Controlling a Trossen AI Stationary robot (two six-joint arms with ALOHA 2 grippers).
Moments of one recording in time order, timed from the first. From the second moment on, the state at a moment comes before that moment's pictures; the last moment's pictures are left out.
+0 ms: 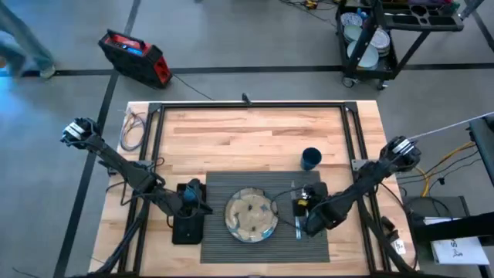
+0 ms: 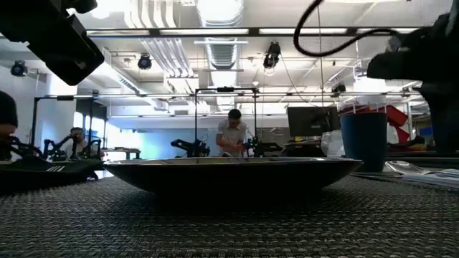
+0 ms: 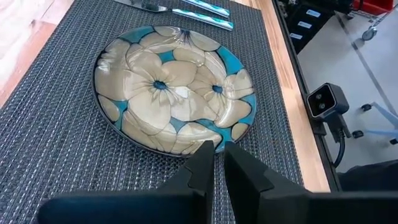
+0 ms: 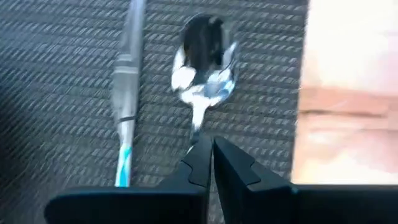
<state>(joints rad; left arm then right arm) -0.62 1.13 0.59 -0.07 -0.35 -0.63 0.62 1.65 0.97 -0.98 0.30 2.15</state>
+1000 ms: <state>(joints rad) -0.62 1.13 0.59 -0.07 -0.35 -0.63 0.46 1.53 0.77 -0.82 0.27 2.02</state>
